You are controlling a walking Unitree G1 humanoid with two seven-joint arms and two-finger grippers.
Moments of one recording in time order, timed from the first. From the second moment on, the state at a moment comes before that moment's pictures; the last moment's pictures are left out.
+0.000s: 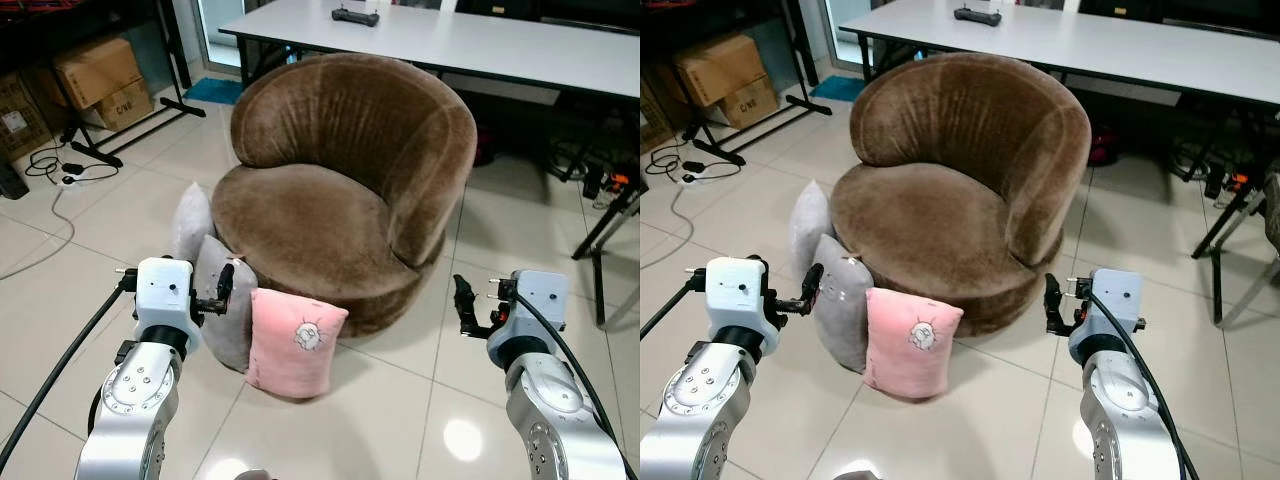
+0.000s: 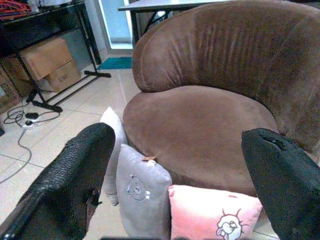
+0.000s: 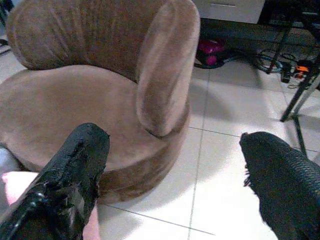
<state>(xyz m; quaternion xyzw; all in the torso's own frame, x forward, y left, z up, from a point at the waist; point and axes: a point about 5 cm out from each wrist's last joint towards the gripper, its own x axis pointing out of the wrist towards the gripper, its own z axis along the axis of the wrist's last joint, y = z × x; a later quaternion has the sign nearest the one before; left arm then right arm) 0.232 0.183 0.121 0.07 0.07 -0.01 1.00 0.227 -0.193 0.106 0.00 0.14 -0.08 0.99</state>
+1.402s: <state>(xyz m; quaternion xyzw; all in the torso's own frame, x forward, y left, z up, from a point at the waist) 0.239 0.171 0.127 0.06 0.05 -0.03 1.00 0.227 -0.201 0.106 -0.03 0.13 -0.09 0.99</state>
